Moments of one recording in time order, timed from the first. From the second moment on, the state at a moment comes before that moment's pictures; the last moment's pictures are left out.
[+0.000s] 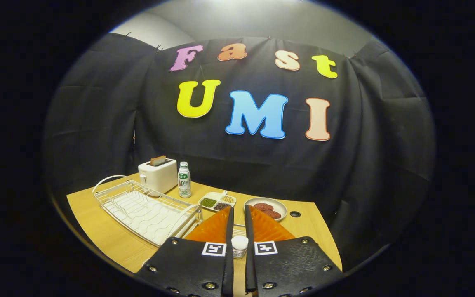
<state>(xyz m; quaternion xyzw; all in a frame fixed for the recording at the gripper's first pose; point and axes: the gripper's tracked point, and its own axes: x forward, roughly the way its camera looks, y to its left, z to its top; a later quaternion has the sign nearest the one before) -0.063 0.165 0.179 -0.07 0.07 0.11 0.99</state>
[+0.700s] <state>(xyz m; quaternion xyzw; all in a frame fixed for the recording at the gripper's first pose) -0.107 0.213 0.121 -0.04 0.17 0.15 0.97</state>
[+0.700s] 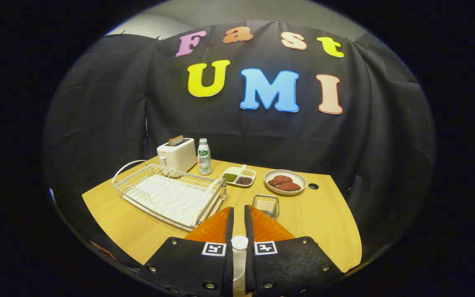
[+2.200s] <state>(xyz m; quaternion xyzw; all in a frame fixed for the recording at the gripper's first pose) -0.097 0.299 0.057 -0.06 0.24 0.27 0.93</state>
